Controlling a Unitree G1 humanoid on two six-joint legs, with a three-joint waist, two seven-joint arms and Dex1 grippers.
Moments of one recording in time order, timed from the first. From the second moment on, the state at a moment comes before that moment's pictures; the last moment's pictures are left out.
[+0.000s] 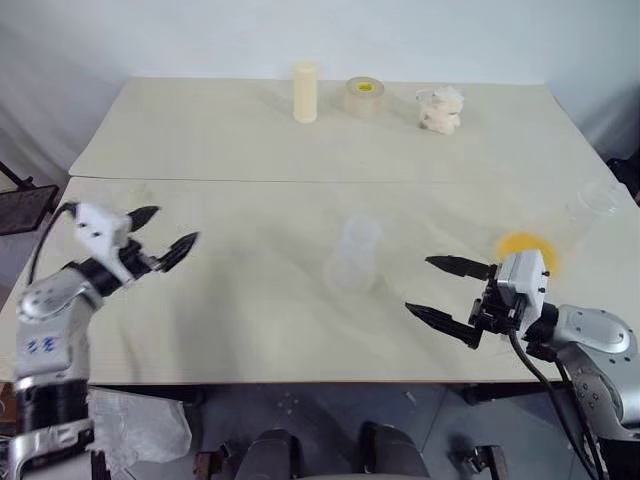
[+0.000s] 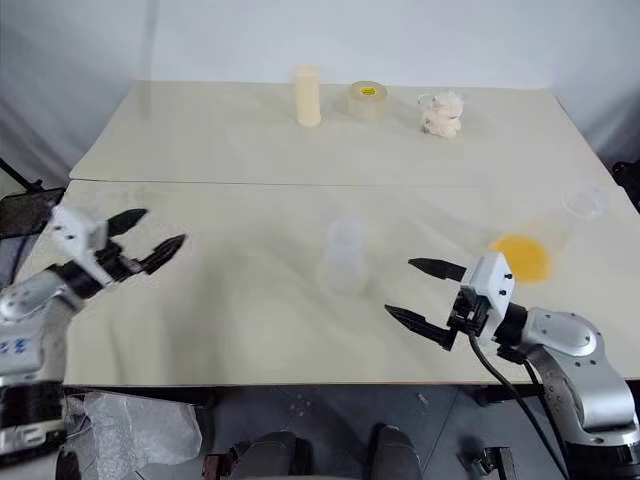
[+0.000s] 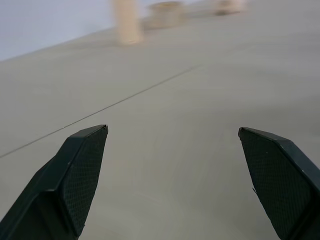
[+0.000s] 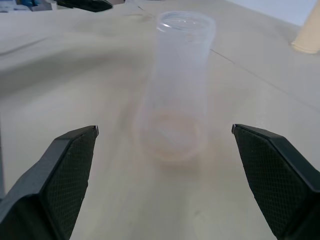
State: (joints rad) left arm -0.24 0.64 0.45 0.07 -0.33 0.18 -0.70; right arm -0.04 -0.70 -0.19 -0.35 0.57 0.25 0.99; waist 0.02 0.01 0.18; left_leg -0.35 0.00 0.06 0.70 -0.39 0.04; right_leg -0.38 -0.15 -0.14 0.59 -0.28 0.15
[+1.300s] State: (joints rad) left arm -0.84 0.69 0.41 1.19 -0.14 -0.34 -0.30; right arm -0.14 -0.70 -0.19 -0.51 0.68 0.33 0.92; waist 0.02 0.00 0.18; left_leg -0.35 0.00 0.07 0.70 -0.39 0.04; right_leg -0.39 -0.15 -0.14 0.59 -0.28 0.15
